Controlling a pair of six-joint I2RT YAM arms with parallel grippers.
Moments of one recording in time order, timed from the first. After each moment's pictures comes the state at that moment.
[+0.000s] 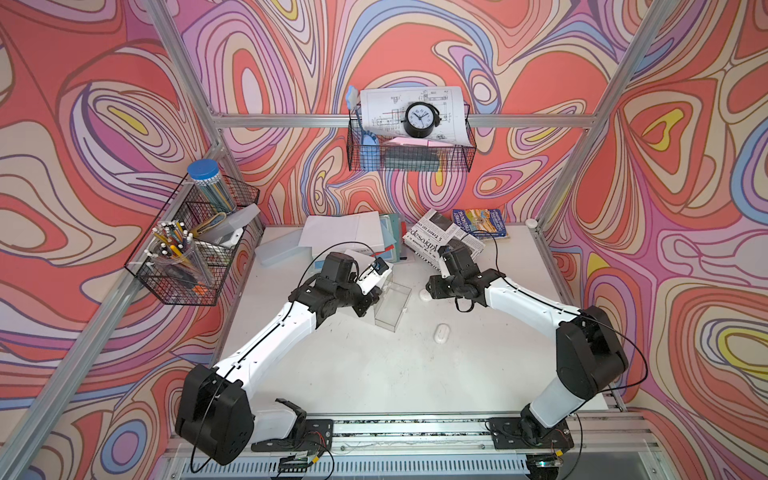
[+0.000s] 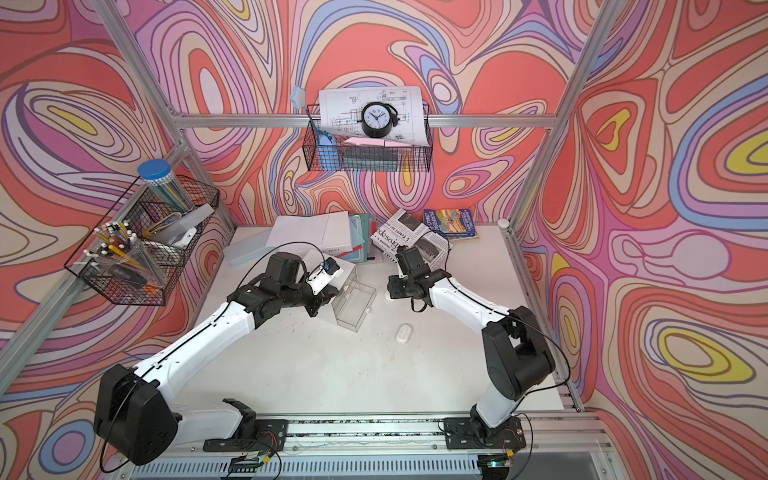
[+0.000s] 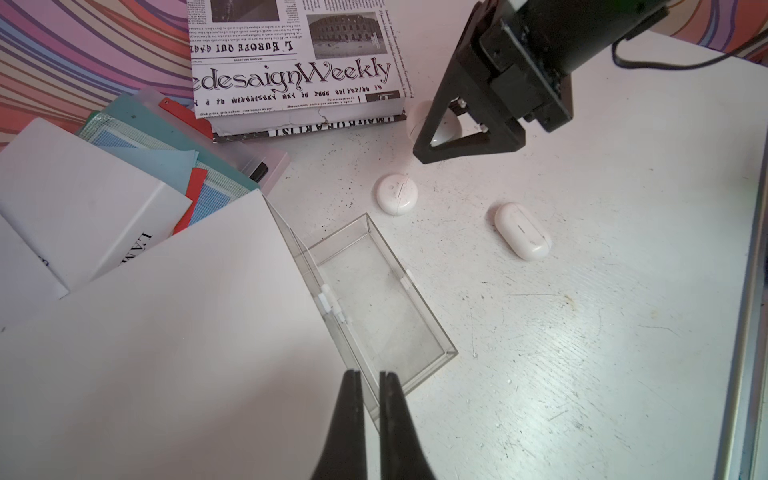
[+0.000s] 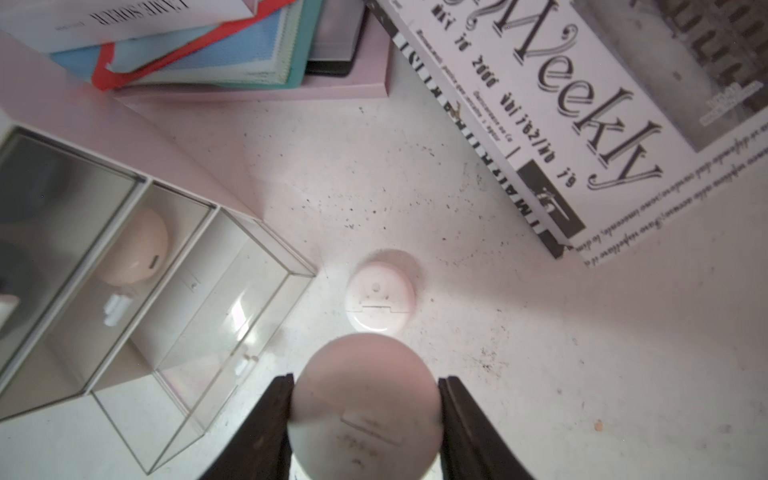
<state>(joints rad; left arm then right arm) -0.44 1.31 1.01 -0.44 0.38 0.39 0.50 1.66 1.18 -0.40 -0.02 0.29</state>
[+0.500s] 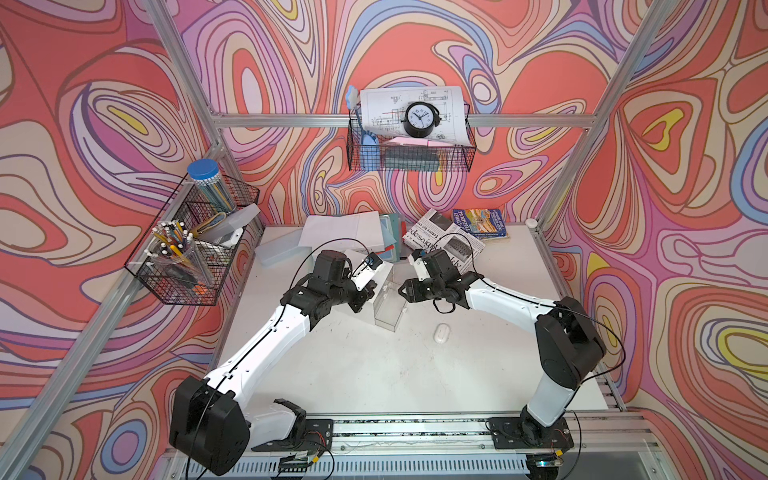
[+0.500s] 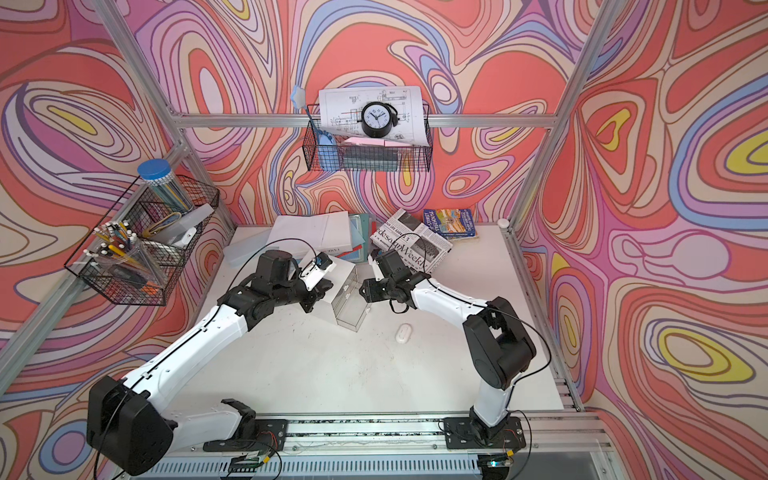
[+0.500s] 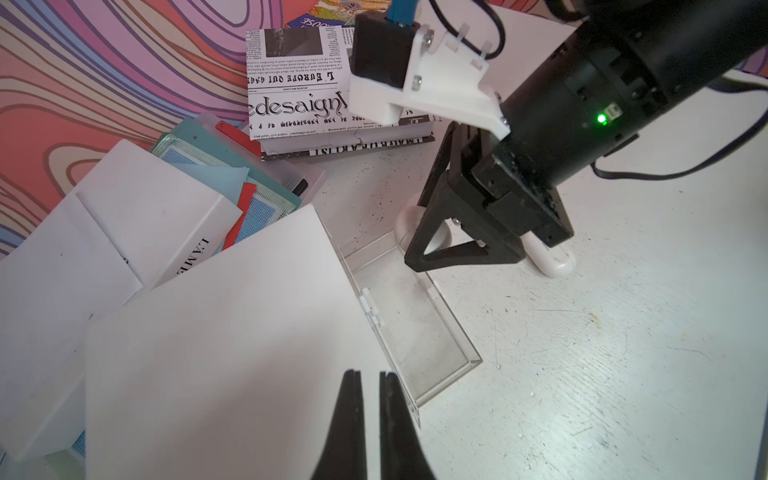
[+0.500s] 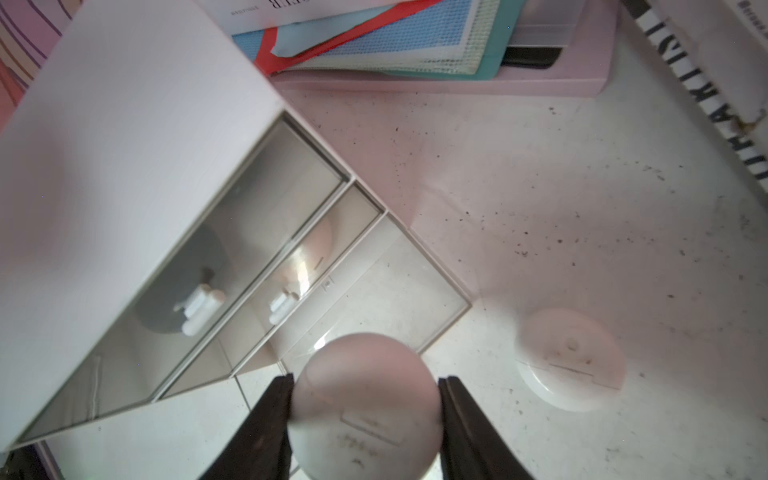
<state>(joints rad) -0.41 1.26 1.01 -0.41 0.34 0.39 0.60 1.78 1.23 -0.27 -0.20 0.34</state>
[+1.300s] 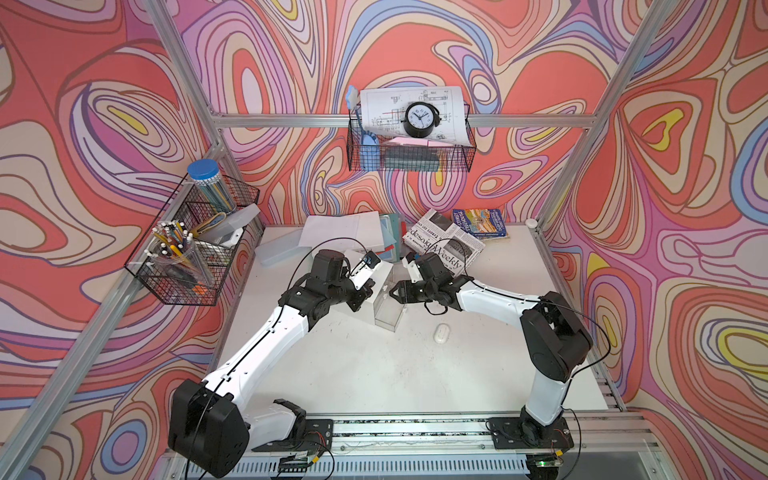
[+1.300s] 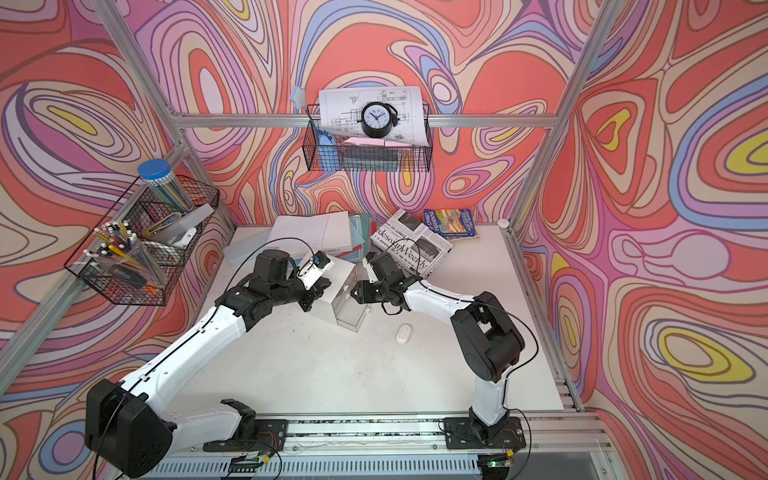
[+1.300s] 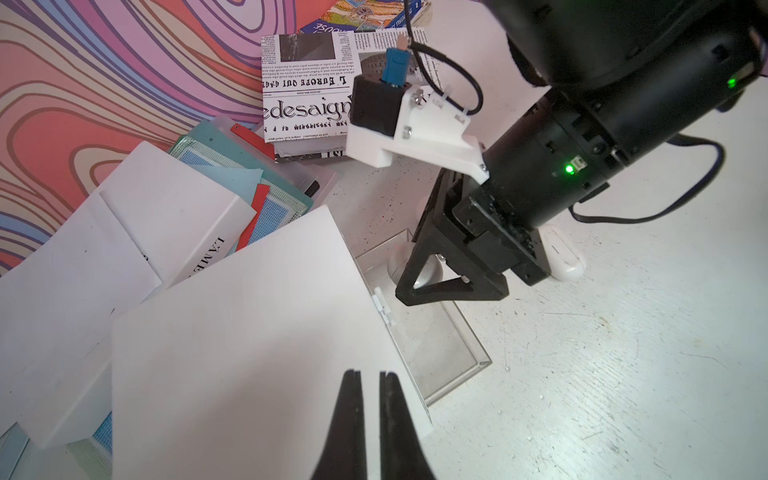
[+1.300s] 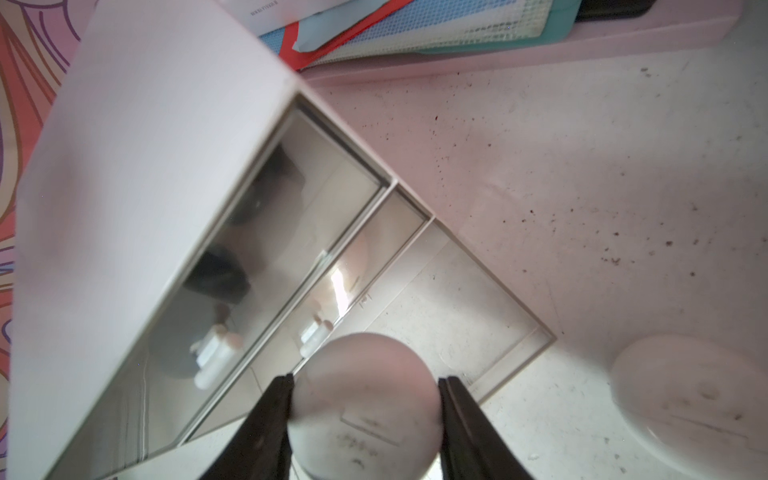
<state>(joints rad) -0.40 1.25 1.01 -0.41 0.33 0.39 0.62 1.85 1.23 -0.17 -0.25 0.45</state>
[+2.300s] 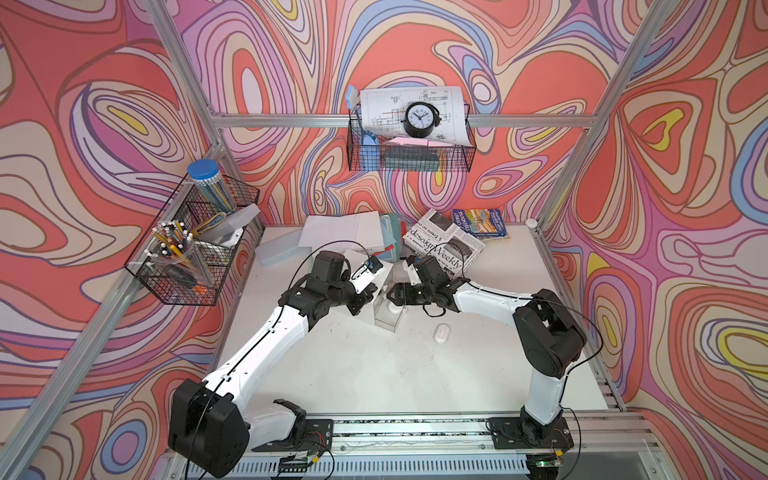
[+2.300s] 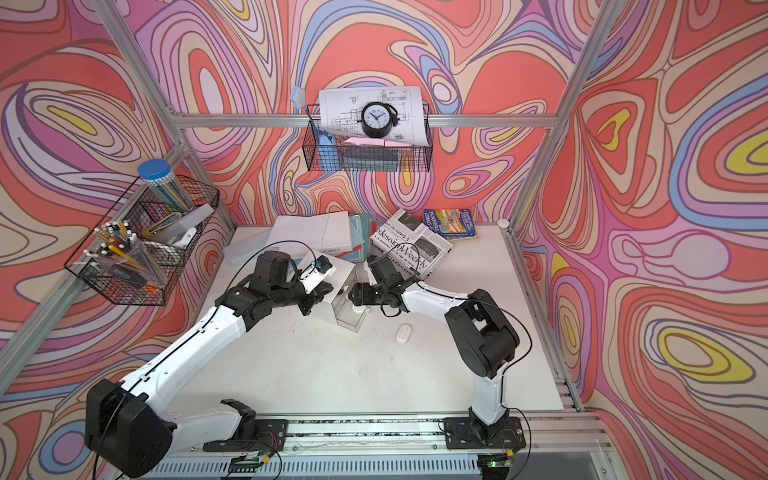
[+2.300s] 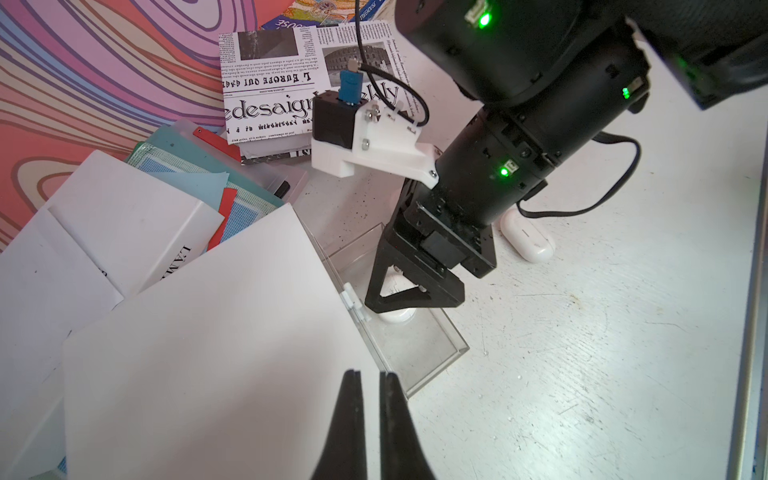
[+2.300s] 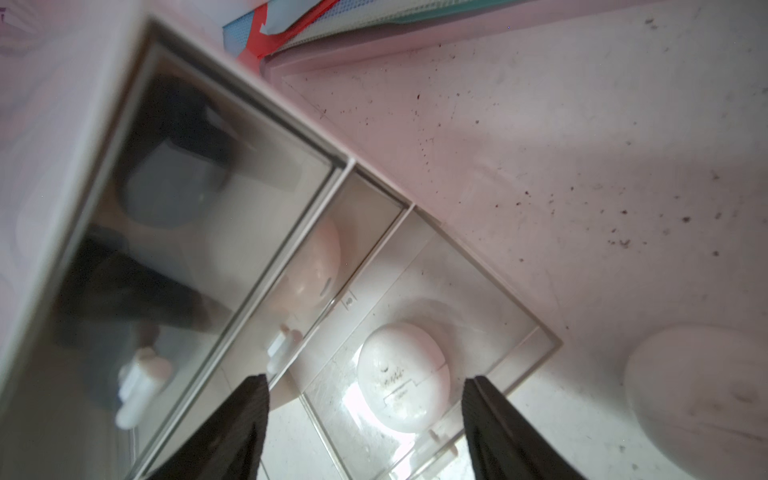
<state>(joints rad) -0.40 1.25 1.01 -0.46 0.41 0.44 0.62 1.88 1.22 -0.15 -0.23 0.49</state>
